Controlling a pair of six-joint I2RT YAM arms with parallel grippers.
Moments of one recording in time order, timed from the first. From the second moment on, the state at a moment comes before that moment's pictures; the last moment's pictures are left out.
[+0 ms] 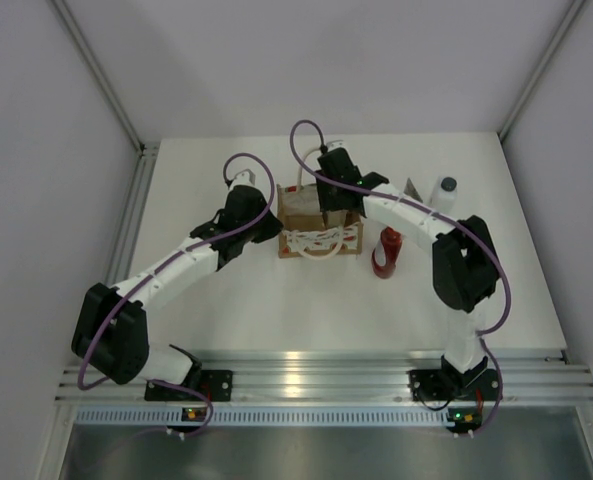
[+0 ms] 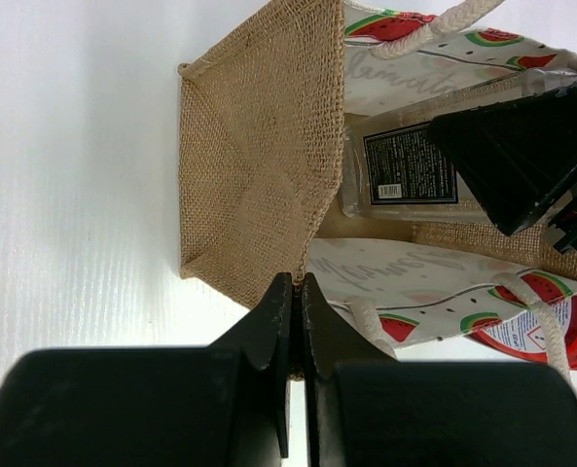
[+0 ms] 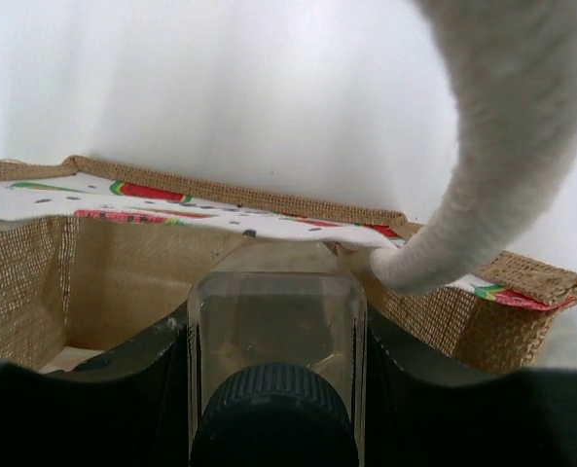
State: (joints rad) left arm -0.52 1.40 0.97 -0.18 -0.10 -0.76; right arm 0.63 1.94 1.60 -0.46 0.27 0.29
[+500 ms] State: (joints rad) left arm -0.52 1.40 0.97 -0.18 -0.10 -0.76; right arm 0.64 1.93 1.60 -0.47 0.29 0.30
